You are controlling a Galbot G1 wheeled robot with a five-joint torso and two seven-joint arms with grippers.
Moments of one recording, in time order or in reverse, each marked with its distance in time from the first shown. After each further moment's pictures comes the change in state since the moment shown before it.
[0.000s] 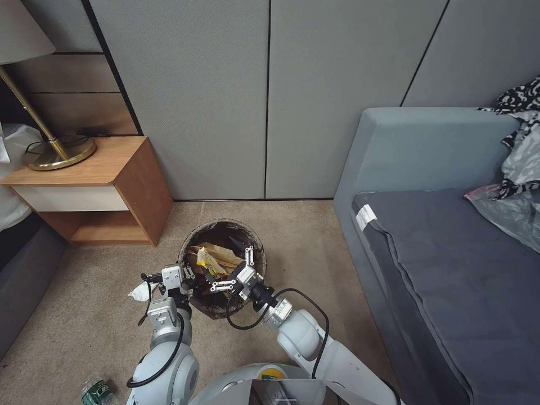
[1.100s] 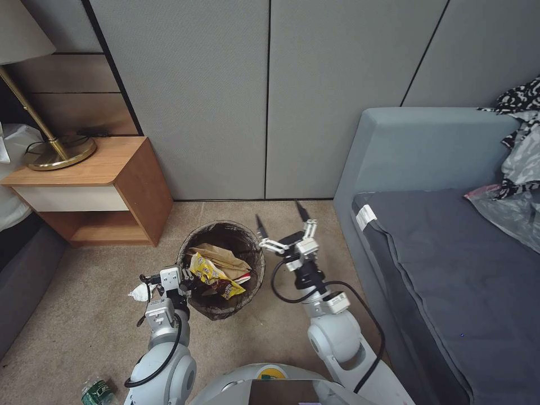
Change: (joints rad) left arm 0.000 0.022 -0.022 0.025 -0.028 -0.022 0.016; right arm -0.277 0.091 0.371 0.340 -0.043 -0.015 0.176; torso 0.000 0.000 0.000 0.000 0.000
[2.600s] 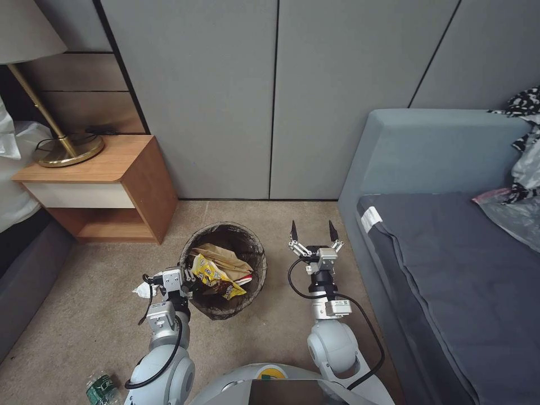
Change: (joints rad) left arm 0.006 0.006 -0.006 0.028 0.007 -0.053 0.043; right arm -0.043 0.116 0.069 -0.125 -0.057 -0.002 0.174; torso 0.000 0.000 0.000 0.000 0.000
